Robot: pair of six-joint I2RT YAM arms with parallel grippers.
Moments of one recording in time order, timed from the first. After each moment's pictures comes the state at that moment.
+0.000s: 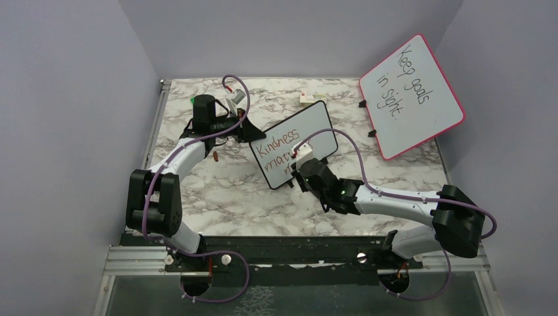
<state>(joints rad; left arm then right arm) -0.16 1.55 1.01 0.11 1.04 -0.27 1.03 1.37 0.75 0.07 0.48 0.11</state>
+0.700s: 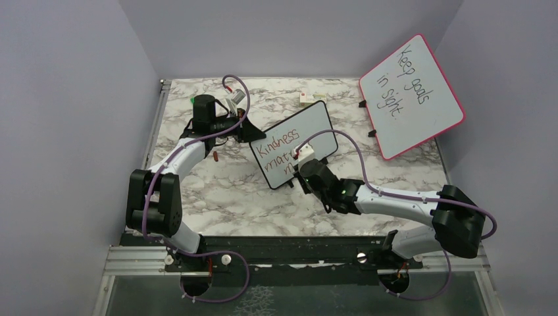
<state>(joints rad) -0.16 1.55 1.01 0.11 1.04 -0.27 1.02 1.37 0.75 0.02 0.48 0.16</state>
